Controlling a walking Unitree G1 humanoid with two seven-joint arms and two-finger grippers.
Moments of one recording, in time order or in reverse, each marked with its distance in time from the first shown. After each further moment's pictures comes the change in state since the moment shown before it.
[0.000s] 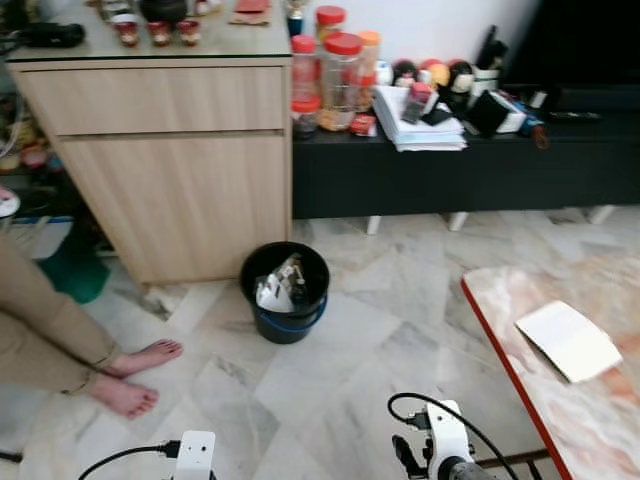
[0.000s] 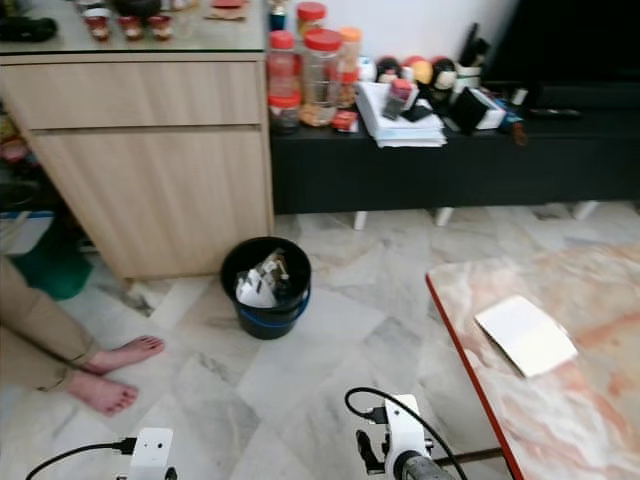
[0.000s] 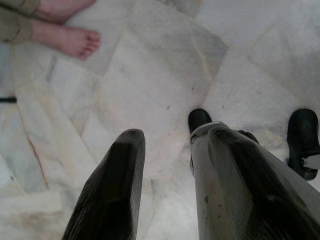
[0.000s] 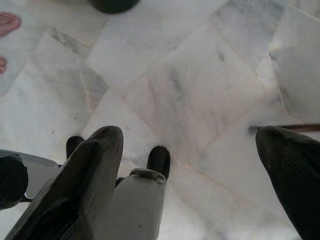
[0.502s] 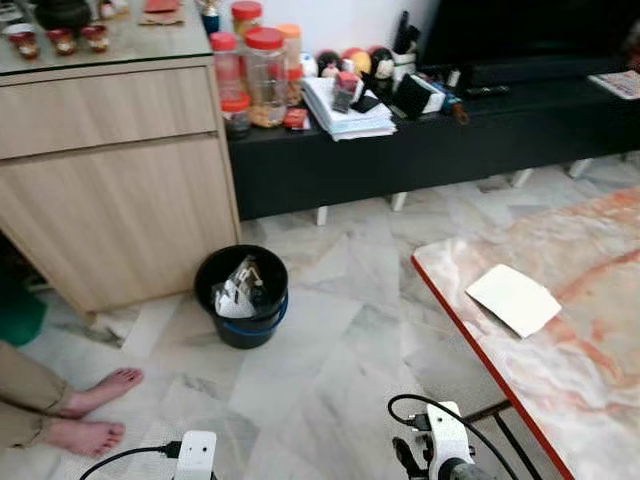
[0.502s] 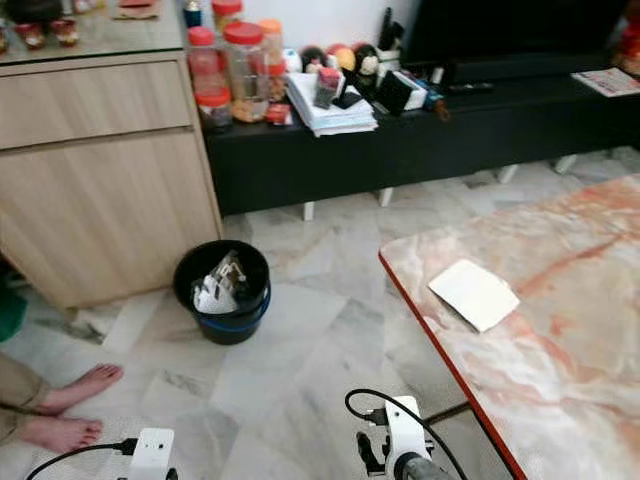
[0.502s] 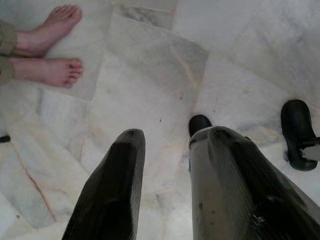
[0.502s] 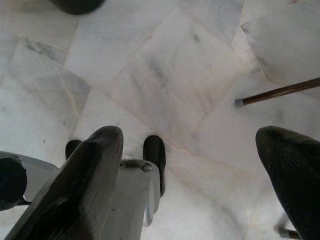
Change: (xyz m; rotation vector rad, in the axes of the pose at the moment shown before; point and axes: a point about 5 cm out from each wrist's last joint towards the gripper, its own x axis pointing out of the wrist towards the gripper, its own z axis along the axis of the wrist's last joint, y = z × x) left arm 0.000 -0.001 -0.001 -0.003 0.005 -0.001; right arm 0.000 0.000 -0.003 0.000 0.013 0.000
